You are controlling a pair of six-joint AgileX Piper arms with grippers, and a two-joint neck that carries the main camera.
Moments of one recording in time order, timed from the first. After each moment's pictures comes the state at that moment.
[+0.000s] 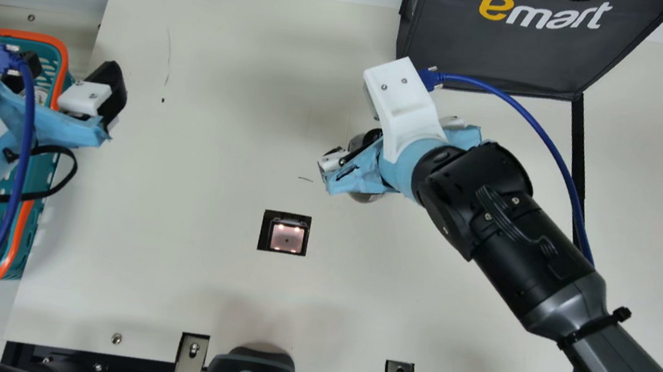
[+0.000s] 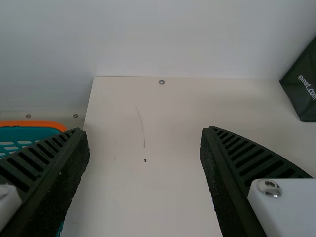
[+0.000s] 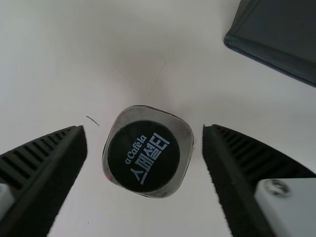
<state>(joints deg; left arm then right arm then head) -9.1 56.3 -47.1 5.5 26.7 -11.8 37.5 86.5 -70.5 -8.0 43.8 12.9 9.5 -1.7</state>
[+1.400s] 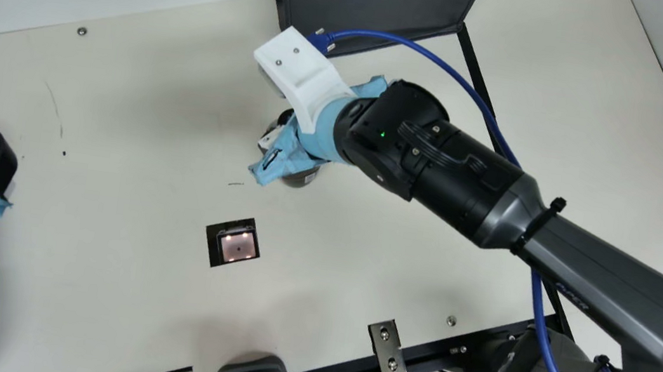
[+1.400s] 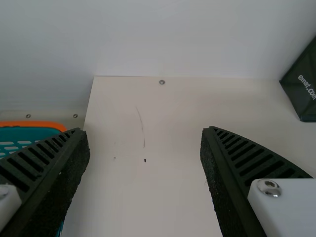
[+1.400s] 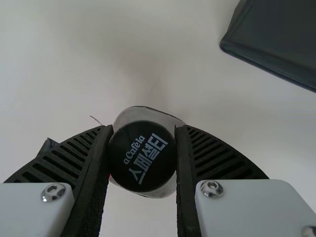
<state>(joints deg) -9.1 56.3 -47.1 5.5 26.7 -11.8 36.5 84.3 -71.3 -6.4 45.5 10.9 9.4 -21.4</state>
